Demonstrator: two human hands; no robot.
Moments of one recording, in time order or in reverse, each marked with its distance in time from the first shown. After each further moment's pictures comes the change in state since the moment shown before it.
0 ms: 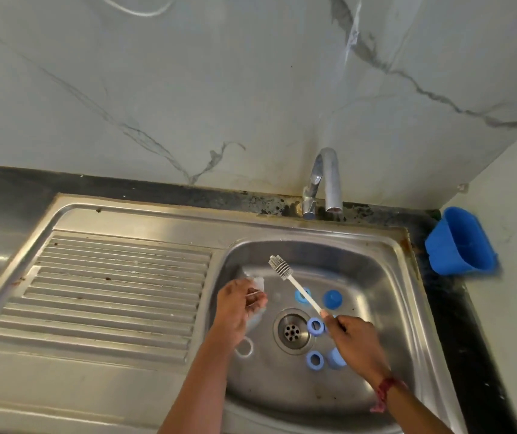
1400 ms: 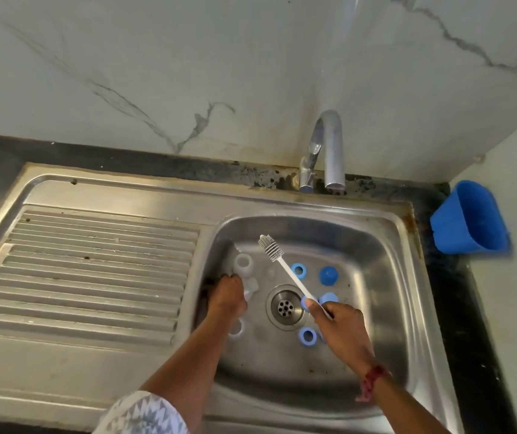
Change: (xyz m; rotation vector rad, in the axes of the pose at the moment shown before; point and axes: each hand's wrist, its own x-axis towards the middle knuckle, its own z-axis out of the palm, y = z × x) left_hand 0.054 -0.040 -0.018 2.083 -0.011 0.165; right_hand -0.001 -0.003 0.016 0.080 -0.036 0.072
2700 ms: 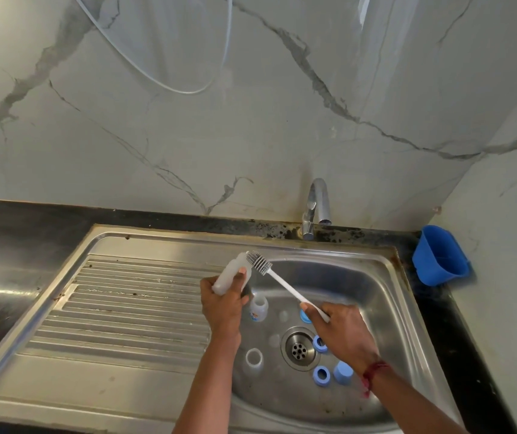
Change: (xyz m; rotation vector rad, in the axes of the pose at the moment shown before) left_hand -0.119 -0.021 -0.095 -1.963 0.693 -0.128; right_hand -0.033 -0.060 -0.021 -0.211 0.176 -0.381
